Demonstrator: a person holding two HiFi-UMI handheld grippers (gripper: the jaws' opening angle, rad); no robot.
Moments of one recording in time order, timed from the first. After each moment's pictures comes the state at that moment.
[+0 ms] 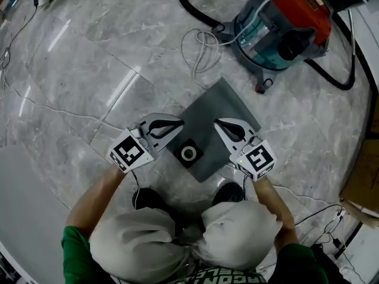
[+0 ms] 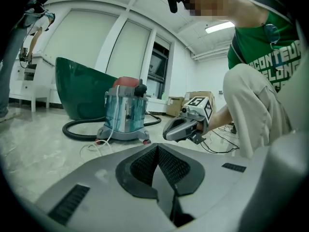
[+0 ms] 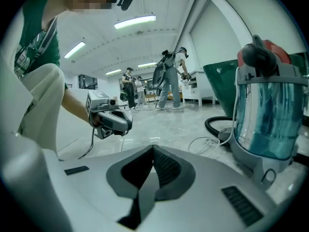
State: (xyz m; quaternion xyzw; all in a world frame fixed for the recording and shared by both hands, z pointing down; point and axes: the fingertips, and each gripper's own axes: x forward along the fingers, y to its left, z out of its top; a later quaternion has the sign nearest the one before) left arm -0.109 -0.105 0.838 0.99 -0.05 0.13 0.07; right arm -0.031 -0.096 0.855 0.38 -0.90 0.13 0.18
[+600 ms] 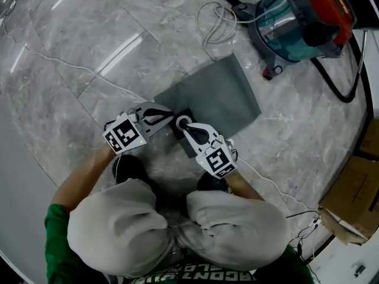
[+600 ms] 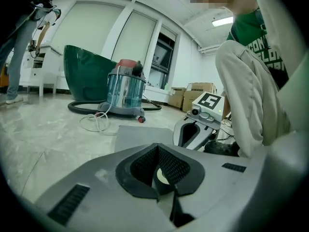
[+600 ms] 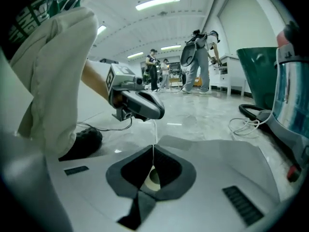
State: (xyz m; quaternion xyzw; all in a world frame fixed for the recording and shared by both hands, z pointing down) left arm -0.148 -0.022 0.933 0.97 -0.07 0.18 0.10; right arm -0.126 0.022 0.966 0.25 -0.92 0.12 0.28
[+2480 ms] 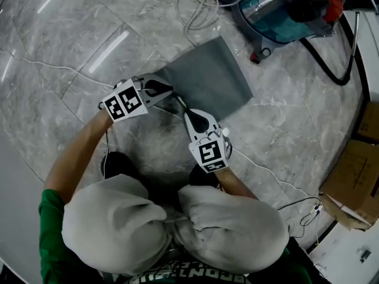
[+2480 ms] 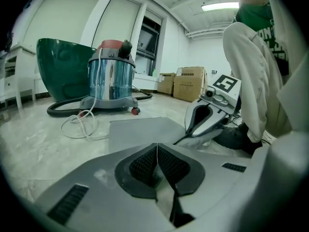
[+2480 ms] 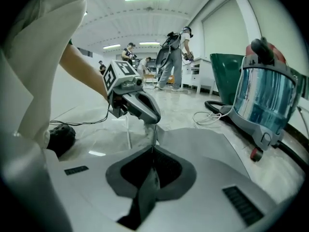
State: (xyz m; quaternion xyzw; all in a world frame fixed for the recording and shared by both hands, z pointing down) left arm -0.092 -0.062 0.971 0.96 0.01 0.26 0.05; right arm -0.065 0.002 0.973 0.41 -0.85 0.12 0.30
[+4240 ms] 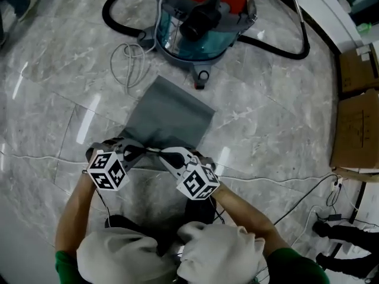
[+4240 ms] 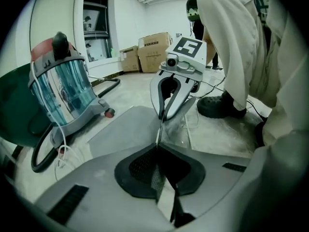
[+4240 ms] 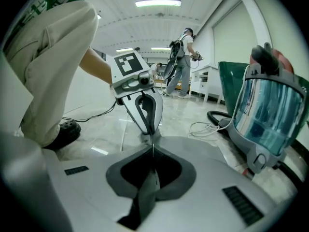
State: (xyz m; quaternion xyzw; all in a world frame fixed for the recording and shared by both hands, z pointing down) left arm -0.050 -0.037 0.963 0.89 0.17 0.40 -0.13; right arm -0.025 -0.016 0.943 0.36 -0.88 0.07 0.30
